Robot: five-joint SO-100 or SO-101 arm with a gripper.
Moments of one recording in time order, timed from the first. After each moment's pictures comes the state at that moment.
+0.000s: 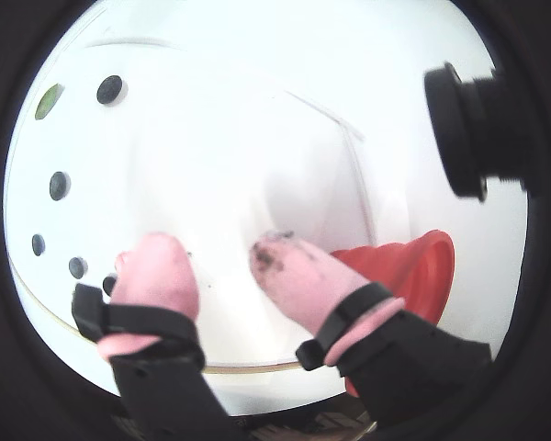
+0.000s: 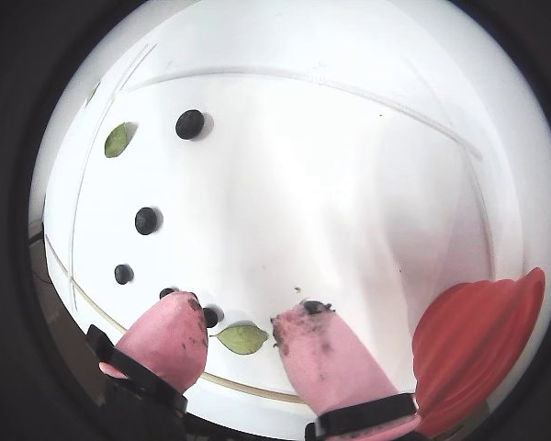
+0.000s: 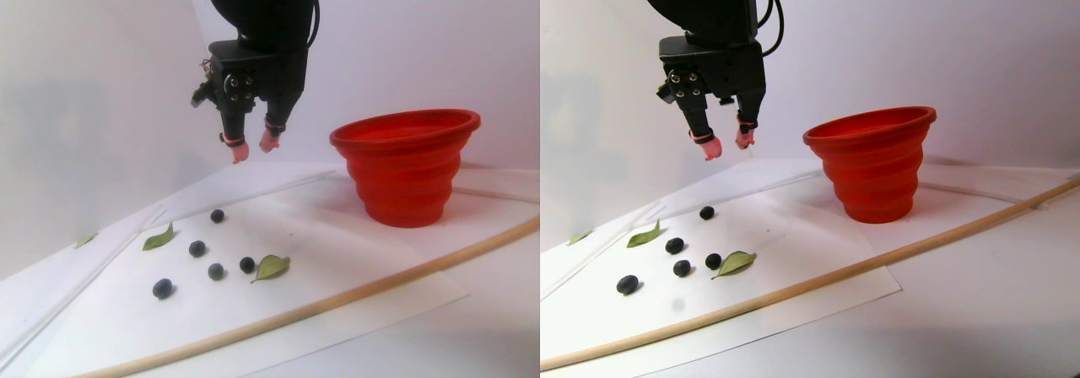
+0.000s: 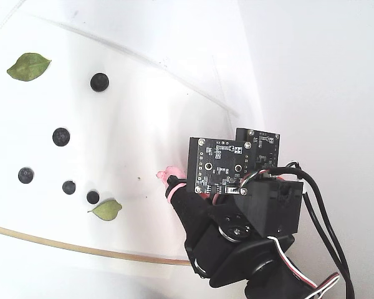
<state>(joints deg) 0.8 97.5 138.6 -13.6 -118.8</state>
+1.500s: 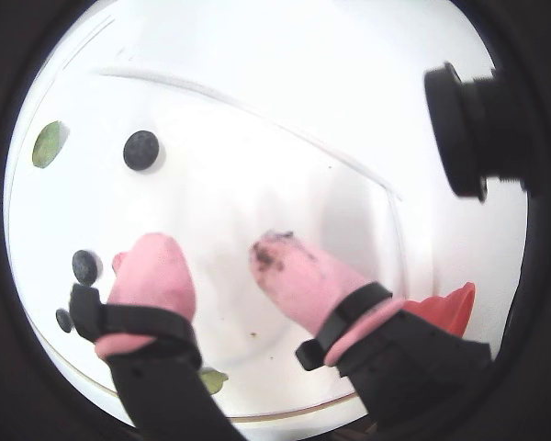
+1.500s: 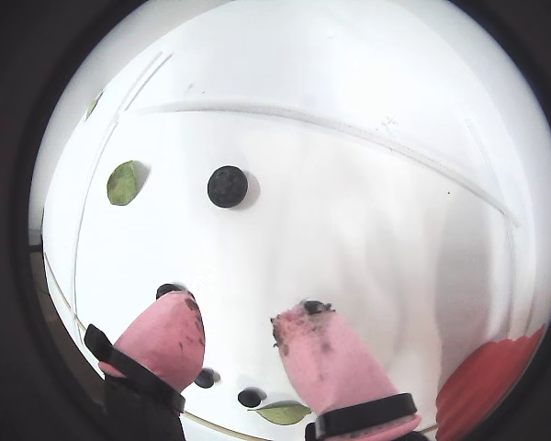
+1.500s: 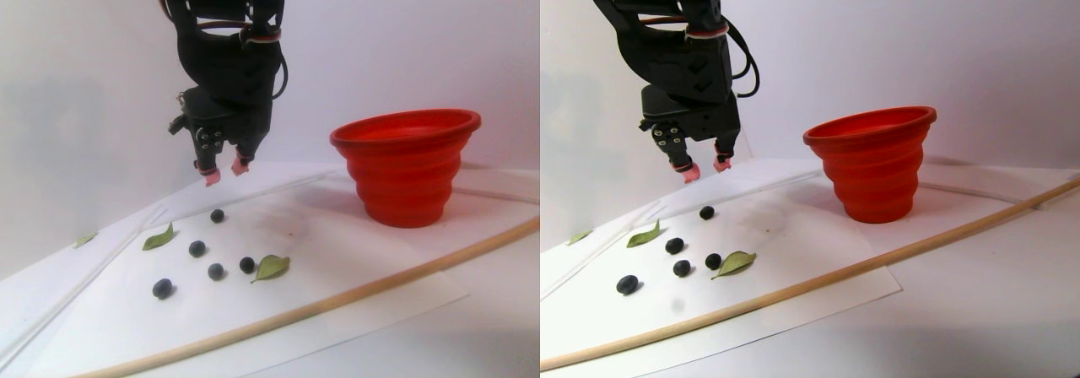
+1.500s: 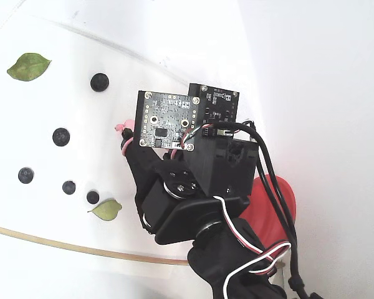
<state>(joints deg) -5.8 74.4 127.3 -31.4 -115.8</state>
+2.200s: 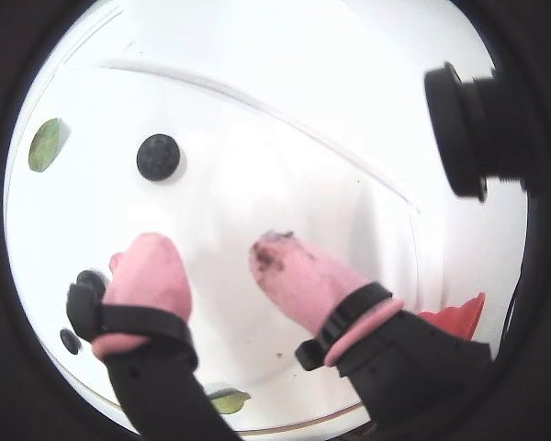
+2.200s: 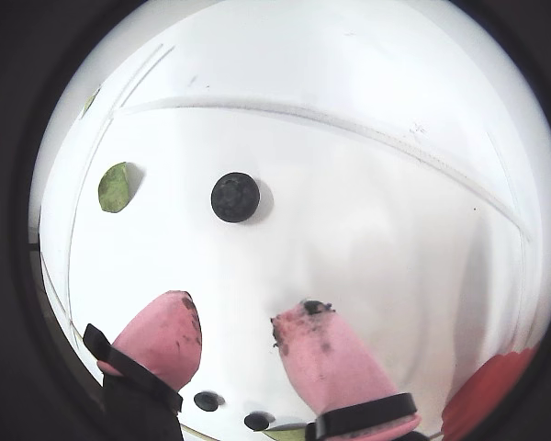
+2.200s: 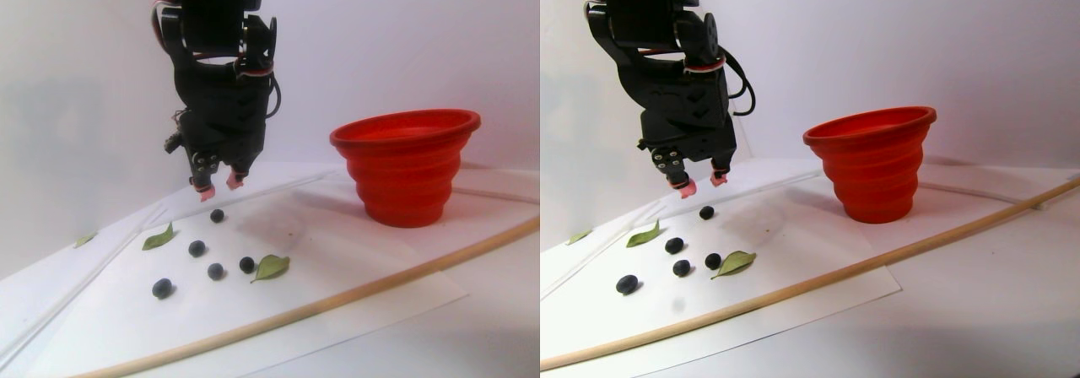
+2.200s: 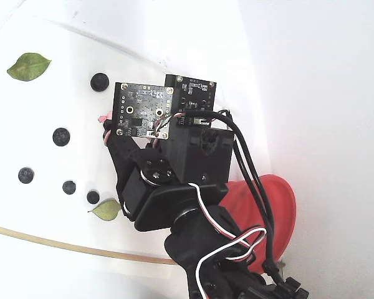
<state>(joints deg) -7.2 65.7 120.8 -33.7 -115.8</state>
